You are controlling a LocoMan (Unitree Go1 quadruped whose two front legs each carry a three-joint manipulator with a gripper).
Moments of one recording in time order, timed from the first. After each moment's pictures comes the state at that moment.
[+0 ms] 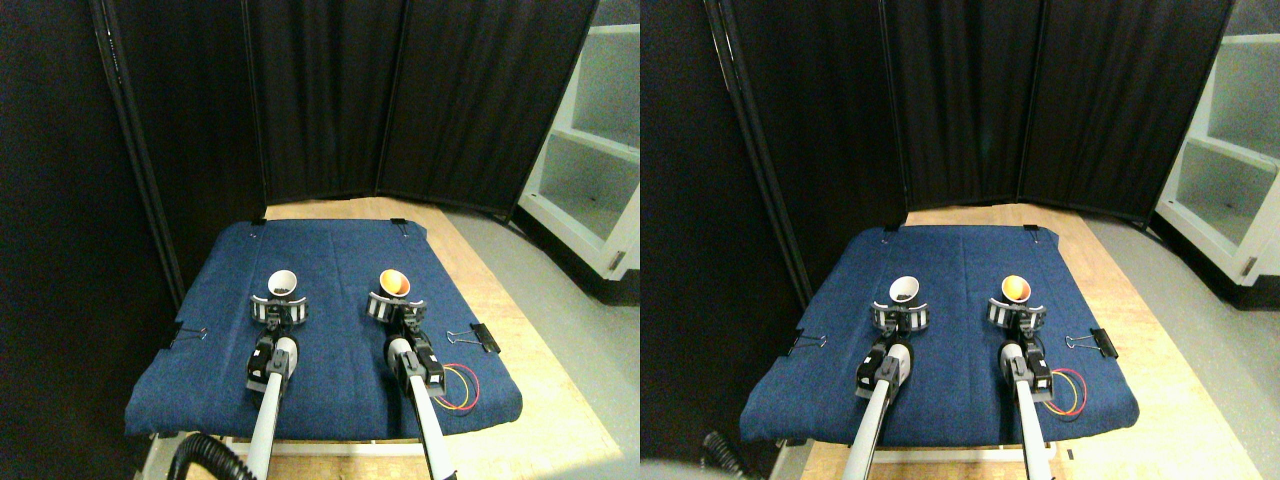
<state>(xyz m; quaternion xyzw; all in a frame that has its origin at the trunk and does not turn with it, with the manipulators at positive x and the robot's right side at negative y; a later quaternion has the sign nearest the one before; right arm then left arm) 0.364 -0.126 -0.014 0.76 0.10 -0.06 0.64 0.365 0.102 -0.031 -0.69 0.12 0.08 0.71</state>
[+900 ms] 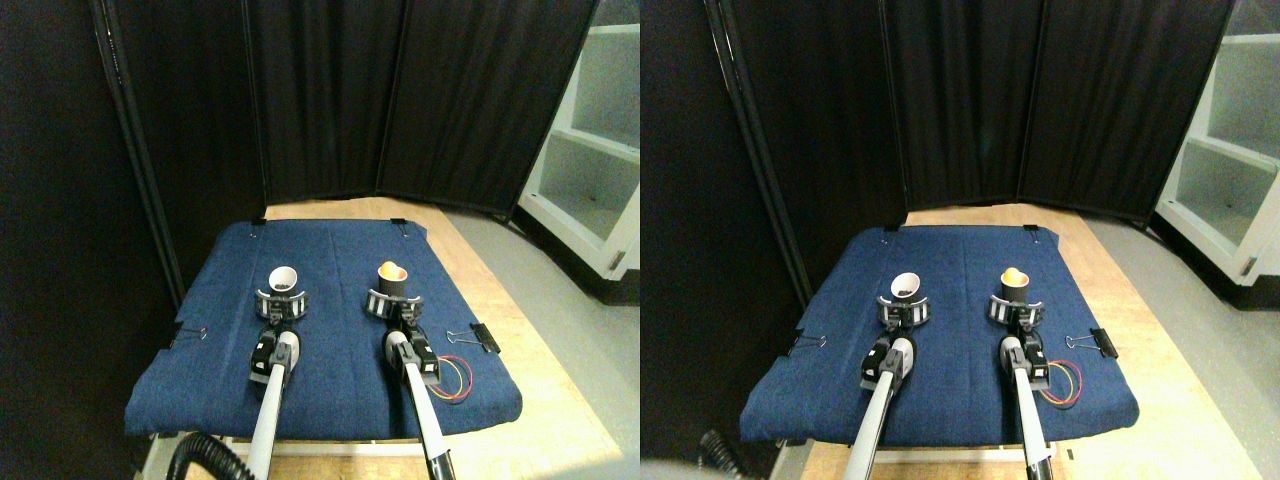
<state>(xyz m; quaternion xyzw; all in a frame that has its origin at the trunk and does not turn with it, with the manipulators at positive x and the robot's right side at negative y) 0.378 -0.132 -0.025 0.75 0.10 -0.08 0.65 0.372 0.103 -0.034 -0.68 0.11 0.09 0.71</state>
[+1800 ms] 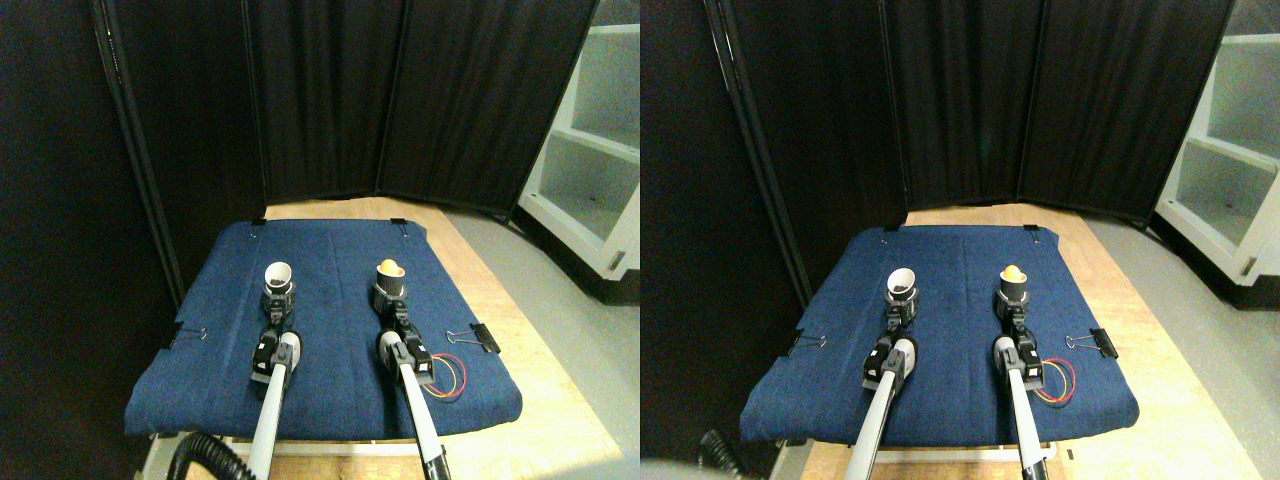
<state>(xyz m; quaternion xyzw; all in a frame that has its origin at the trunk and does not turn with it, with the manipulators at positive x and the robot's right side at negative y) 0.376 -0.128 -0.022 0.71 0.06 -0.10 0.70 0.376 0.111 -0.031 -0.67 0.06 0.11 0.73</state>
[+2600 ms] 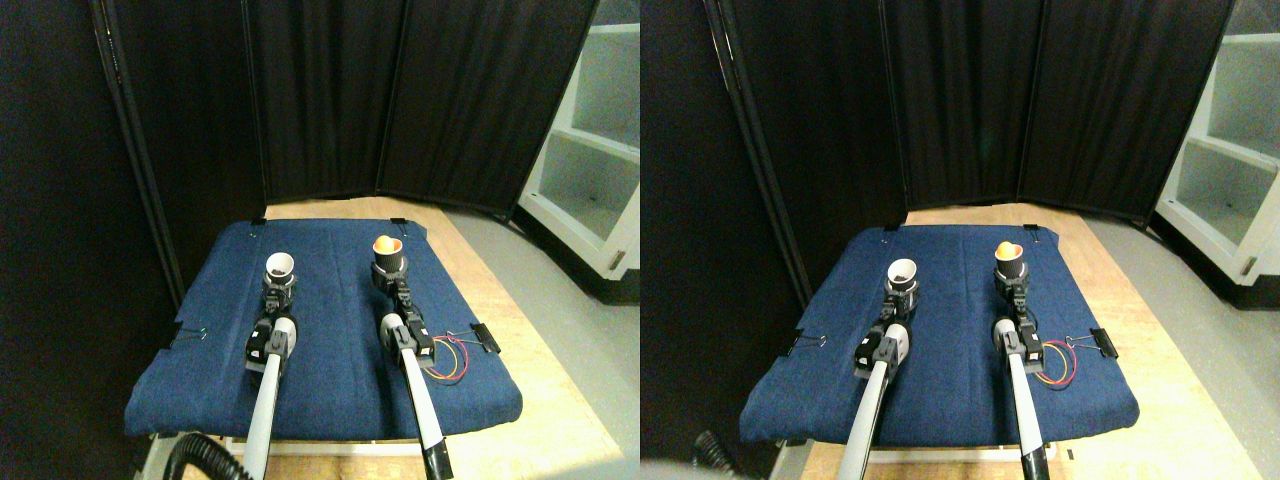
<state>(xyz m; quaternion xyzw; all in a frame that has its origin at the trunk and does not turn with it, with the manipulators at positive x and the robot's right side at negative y) 0.388 -0.121 0.026 0.64 0.02 -0.03 0.77 0.374 0.105 -0.003 -0.65 0.11 0.07 0.75</state>
